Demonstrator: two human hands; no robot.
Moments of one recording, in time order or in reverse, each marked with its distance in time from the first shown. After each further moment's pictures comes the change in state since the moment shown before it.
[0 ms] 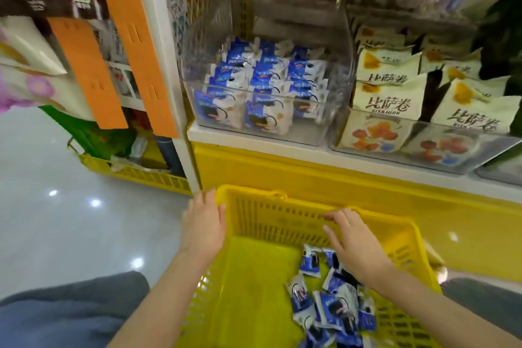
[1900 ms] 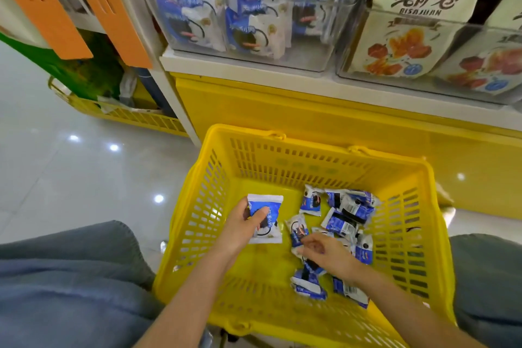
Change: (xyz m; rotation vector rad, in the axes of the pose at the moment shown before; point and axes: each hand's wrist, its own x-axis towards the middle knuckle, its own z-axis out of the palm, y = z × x) left_hand -0.083 0.023 0.086 -1.039 -0.474 -0.406; right_hand -0.078 0.026 0.119 0.699 -0.680 0.467
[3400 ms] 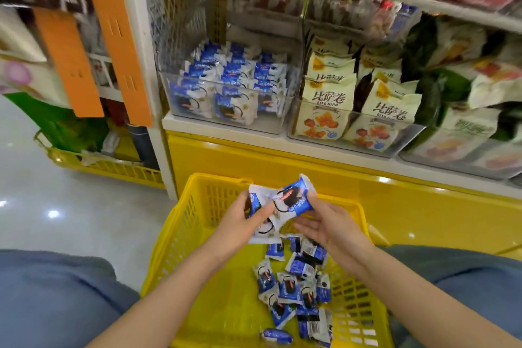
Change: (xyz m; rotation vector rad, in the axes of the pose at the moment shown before) left_hand -0.054 0.096 0.021 -0.003 -0.195 0.466; right_hand -0.127 -0.147 -0.066 0.862 0.249 -0.300
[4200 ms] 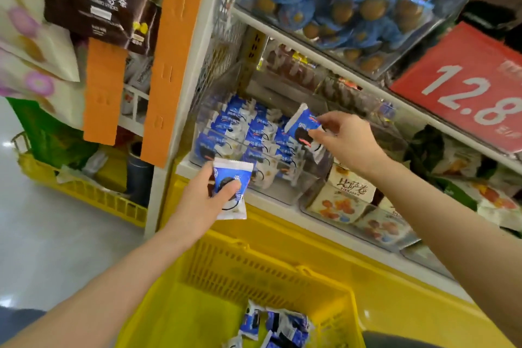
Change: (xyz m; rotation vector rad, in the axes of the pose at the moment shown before) left_hand 0.053 0.093 -0.100 -0.025 0.277 0.268; right_hand 0.086 -0.219 0.110 -1.441 0.359 -0.789
